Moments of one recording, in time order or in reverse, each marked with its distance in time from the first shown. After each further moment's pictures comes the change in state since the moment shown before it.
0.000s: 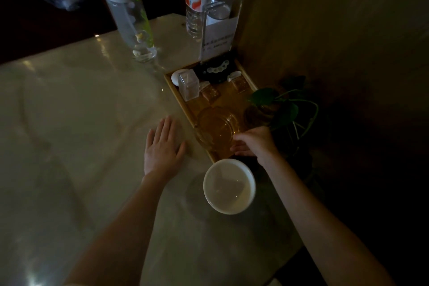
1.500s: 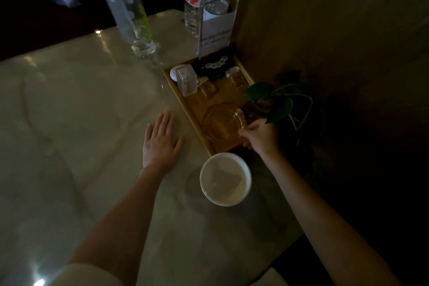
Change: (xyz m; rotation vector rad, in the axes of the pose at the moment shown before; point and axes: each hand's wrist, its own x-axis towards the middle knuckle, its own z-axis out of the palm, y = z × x) left_hand 0.000 -0.001 -0.001 0.013 -0.006 -0.001; right_hand -0.001 0.011 -0.015 -0.368 0.211 -0.320
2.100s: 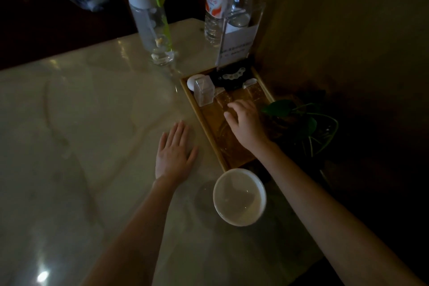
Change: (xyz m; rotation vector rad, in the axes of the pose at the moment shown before) left_hand 0.000 0.000 0.001 -0.004 0.017 -0.011; right_hand 0.040 -0.052 0.040 -0.405 -0.097 -0.591
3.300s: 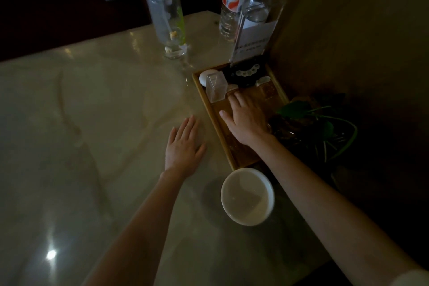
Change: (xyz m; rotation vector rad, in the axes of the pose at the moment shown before) left_hand 0.003 -0.001 -0.007 -0.041 -0.089 -0.008; right_hand 0.019 -0.011 0.017 -0.313 -0.207 -0.032
